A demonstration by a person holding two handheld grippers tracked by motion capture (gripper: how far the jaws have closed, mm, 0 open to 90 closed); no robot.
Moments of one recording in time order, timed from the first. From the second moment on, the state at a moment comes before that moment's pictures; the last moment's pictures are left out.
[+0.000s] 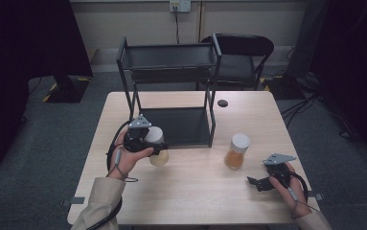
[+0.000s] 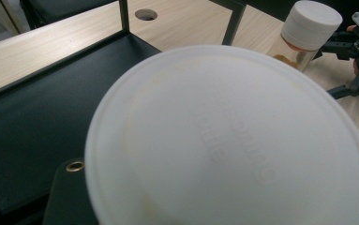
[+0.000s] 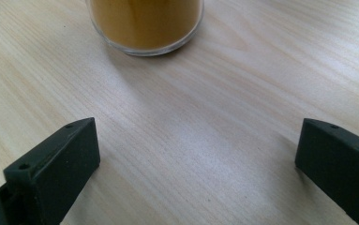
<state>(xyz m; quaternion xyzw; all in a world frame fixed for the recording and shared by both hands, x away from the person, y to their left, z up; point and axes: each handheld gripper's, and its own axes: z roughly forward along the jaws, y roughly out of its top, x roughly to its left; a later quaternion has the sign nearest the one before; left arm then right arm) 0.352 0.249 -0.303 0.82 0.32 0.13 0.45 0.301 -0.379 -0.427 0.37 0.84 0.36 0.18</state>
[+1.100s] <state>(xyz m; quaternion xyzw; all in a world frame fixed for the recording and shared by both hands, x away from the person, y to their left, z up) 0.386 0.239 -0.253 0.81 0.34 0.14 0.45 0.301 -0.379 -0.427 0.38 0.83 0.36 0.18</state>
